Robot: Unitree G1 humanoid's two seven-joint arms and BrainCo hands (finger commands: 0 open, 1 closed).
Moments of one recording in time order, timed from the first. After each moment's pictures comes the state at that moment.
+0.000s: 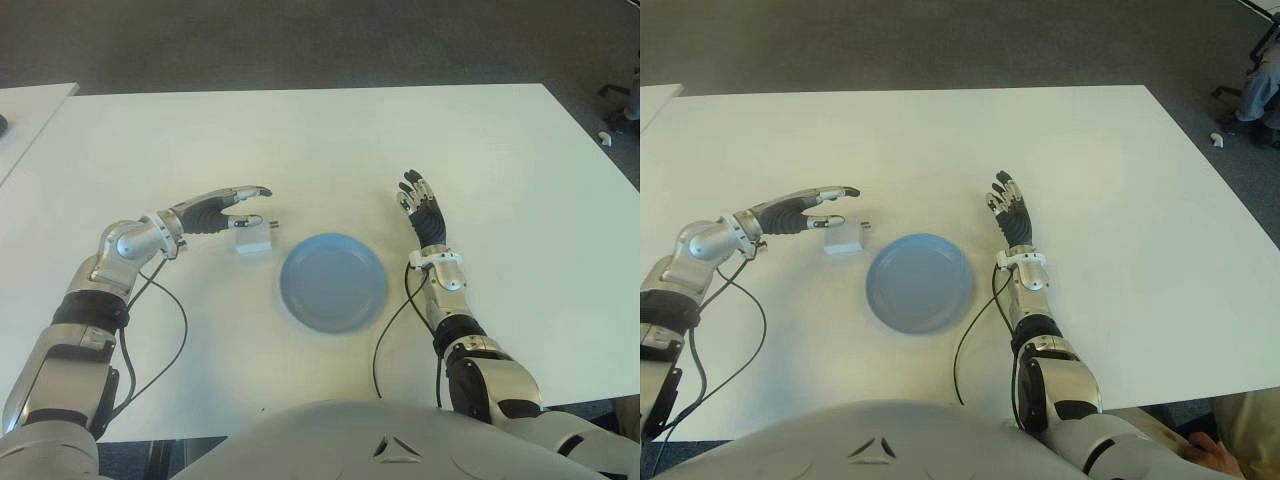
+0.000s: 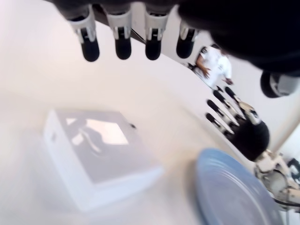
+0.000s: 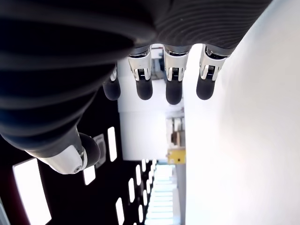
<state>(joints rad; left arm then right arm) -0.32 0.69 -0.16 0.61 0.31 -0.69 -0.41 -0.37 -0.04 -0.18 0.98 0.04 -0.69 0.14</state>
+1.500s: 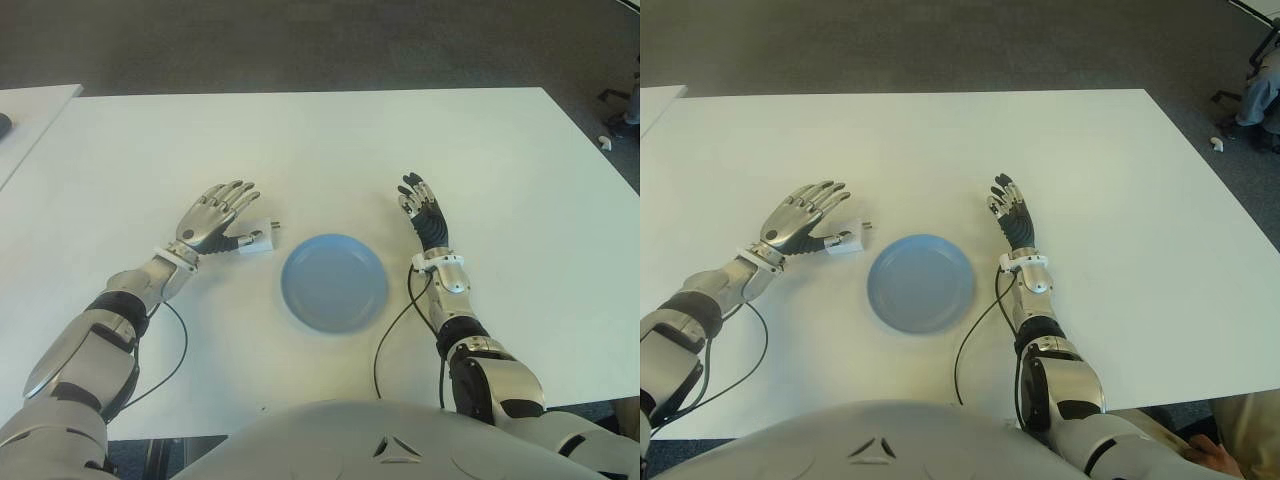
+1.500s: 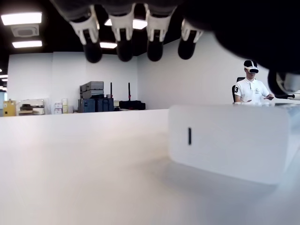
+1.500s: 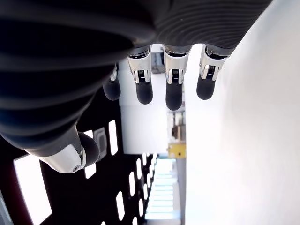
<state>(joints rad) -0.44 0.66 -0.58 1.03 0.97 -0.60 0.88 -0.36 -0.05 -0.18 1.03 0.05 -0.70 0.19</state>
